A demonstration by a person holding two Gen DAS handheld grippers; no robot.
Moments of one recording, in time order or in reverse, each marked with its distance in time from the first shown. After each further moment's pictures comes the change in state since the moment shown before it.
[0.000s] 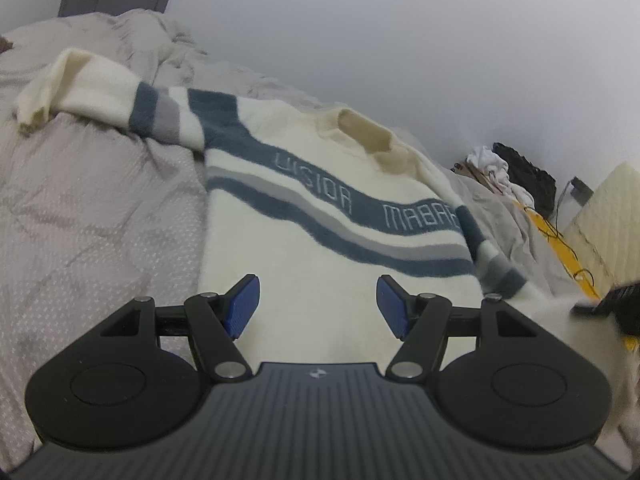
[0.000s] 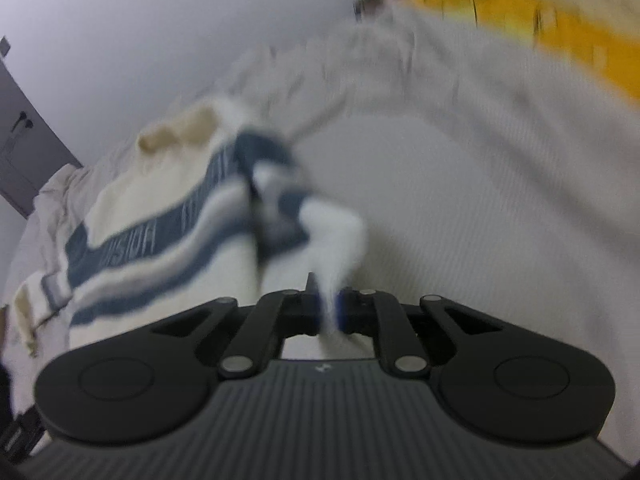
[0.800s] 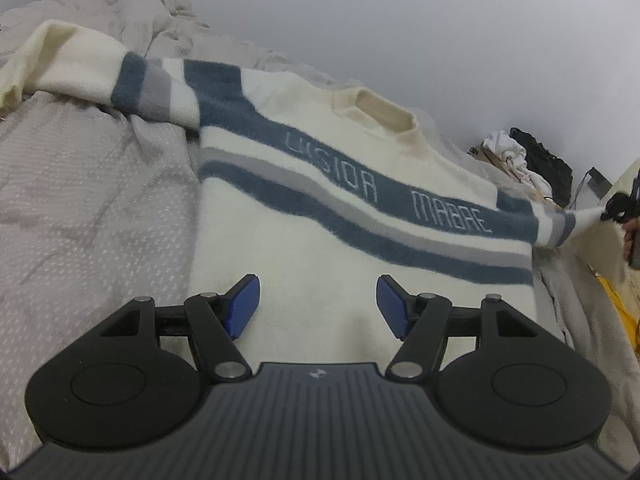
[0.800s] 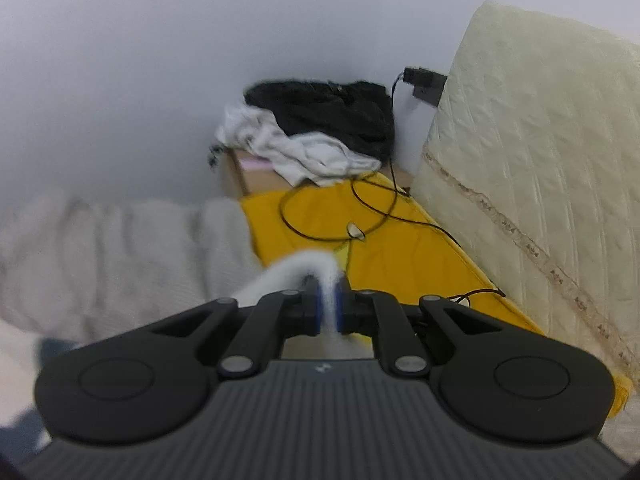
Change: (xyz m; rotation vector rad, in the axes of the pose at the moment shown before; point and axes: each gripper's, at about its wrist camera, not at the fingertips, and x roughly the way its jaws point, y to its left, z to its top) left arm 0.069 0.011 0.007 -0.004 0.061 0.027; right arm 0.158 -0.097 0.277 -0.210 -0.307 -0.502
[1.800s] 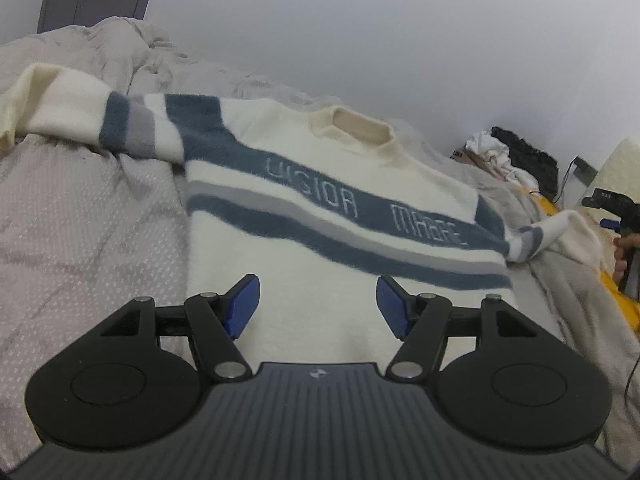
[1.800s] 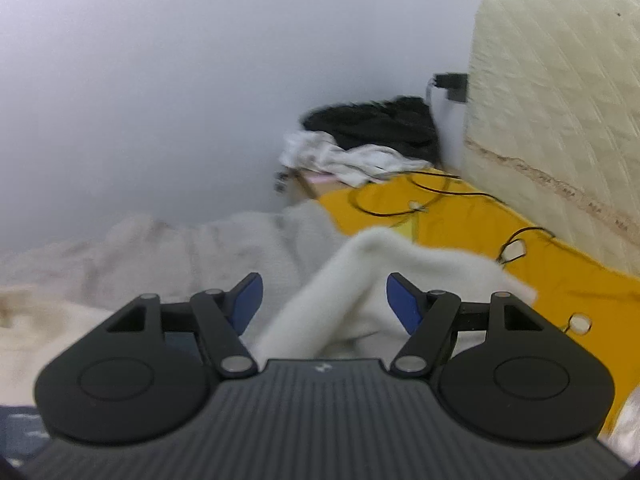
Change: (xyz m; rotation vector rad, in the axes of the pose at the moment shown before) left arm -0.027 -0.012 0.001 0.083 -0.058 -0.037; right arm -0.103 0.011 -0.085 0.164 -0.154 0.243
